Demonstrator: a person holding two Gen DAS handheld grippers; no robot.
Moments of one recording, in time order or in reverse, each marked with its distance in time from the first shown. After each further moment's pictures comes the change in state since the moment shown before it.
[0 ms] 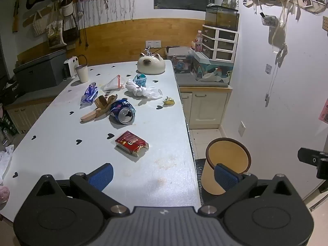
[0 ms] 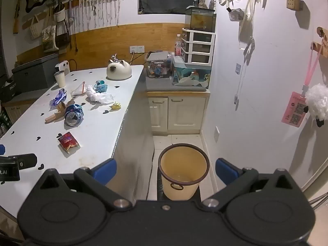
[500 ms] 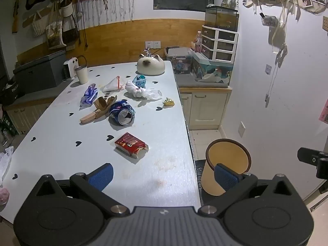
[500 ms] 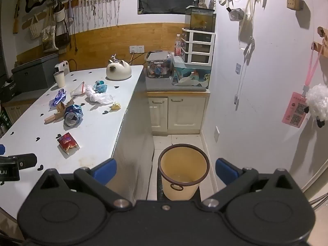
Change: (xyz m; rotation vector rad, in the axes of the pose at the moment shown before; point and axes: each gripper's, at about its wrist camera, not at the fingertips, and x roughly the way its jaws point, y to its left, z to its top) left arm 0.000 0.000 0.000 0.001 -0.005 0.002; right arm 0.002 -0.001 0.002 0.001 -0.003 0.002
